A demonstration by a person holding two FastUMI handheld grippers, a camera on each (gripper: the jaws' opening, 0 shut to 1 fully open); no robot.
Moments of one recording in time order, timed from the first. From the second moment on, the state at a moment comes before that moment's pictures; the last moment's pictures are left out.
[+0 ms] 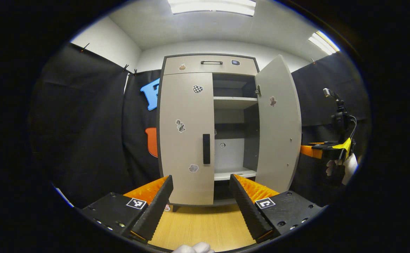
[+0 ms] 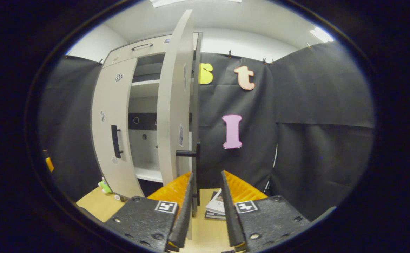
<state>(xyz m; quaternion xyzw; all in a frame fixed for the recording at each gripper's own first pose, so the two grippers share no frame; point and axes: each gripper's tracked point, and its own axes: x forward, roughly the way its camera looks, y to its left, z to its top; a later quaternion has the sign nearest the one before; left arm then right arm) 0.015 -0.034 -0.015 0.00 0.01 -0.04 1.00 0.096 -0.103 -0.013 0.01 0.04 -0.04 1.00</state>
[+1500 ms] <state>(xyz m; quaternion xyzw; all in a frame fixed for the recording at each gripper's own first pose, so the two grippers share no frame) 0.254 -0.062 -0.024 0.01 -0.01 -0.05 1.00 0.037 -0.007 -0.036 0.01 0.06 -0.03 1.00</state>
